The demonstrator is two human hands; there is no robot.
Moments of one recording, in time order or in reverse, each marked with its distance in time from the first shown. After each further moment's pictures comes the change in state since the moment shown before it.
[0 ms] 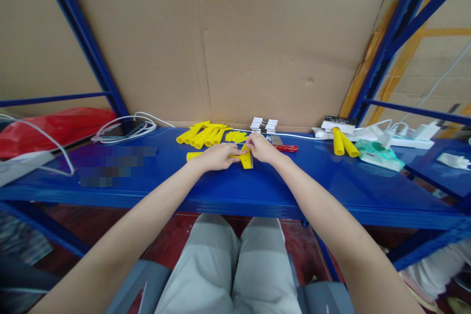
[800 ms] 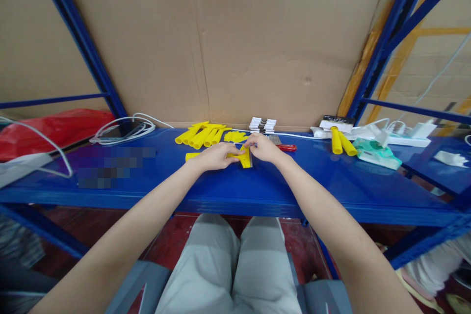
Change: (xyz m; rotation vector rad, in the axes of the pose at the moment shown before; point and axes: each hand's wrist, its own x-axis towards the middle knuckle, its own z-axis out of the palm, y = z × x) left_hand -0.001 0.002 -0.002 -0.073 0.037 -0.028; right_hand -0.006 -0.006 -0.014 0.009 -0.028 -0.057
